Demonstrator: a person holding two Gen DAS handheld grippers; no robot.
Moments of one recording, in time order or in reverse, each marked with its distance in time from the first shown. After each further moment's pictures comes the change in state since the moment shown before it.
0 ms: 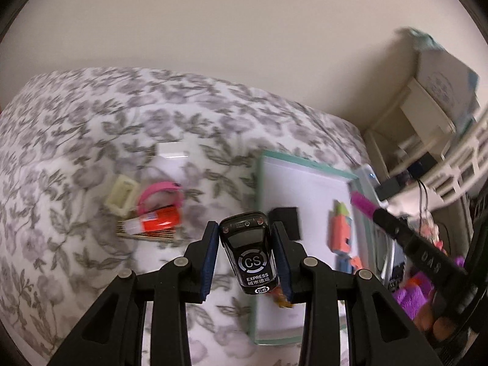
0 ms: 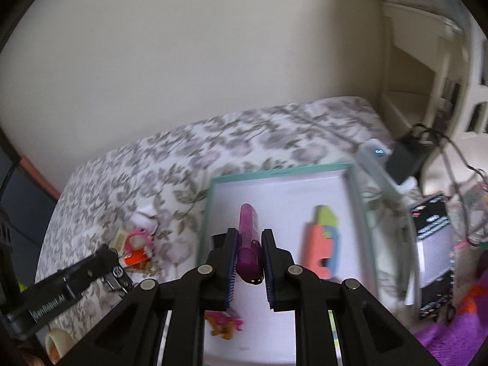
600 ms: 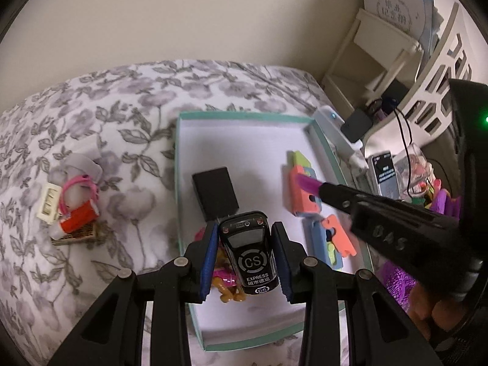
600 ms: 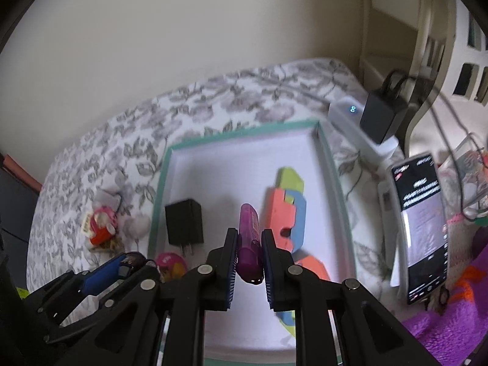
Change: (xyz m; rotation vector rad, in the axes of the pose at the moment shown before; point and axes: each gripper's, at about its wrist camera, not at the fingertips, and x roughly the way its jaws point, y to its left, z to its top) left arm 0.051 -0.077 -0.034 0.227 0.096 -0.053; right arm 0.041 -0.031 -0.025 0.027 0.171 -0.042
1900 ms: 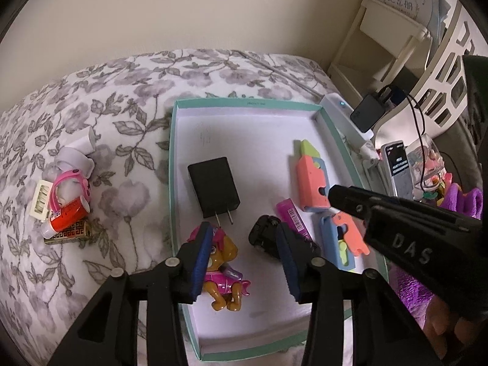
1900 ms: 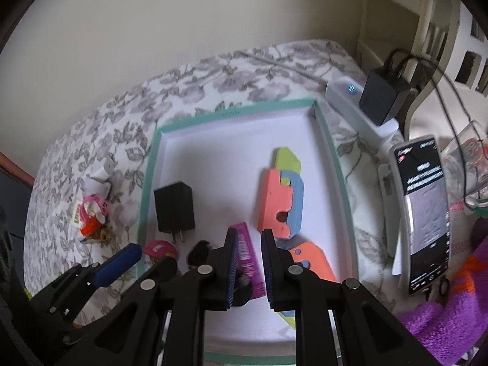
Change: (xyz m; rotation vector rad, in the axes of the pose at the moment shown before) left arm 0.018 -0.003 -0.001 0.000 0.022 0.041; right arm -0.002 0.000 0.001 0.010 0.031 -0.030
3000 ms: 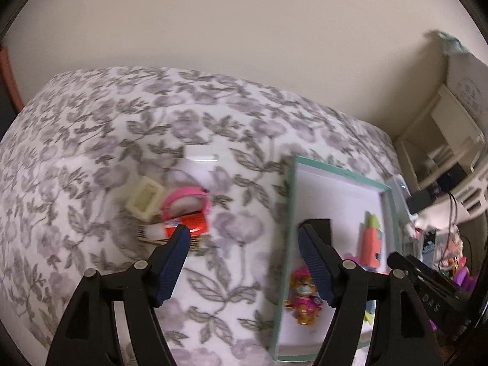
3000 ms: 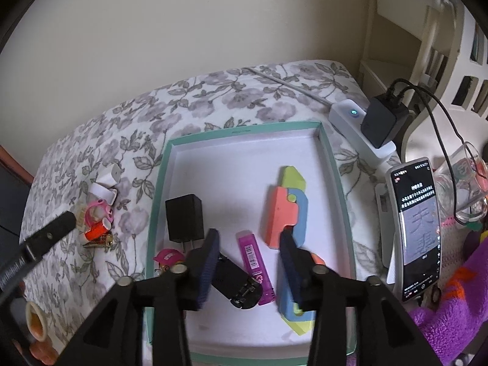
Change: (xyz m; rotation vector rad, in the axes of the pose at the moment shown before) left arm -0.066 0.109 0.015 -0.319 -0.114 0.191; right arm -0.005 0.020 0.001 -0.059 -0.043 -0.024
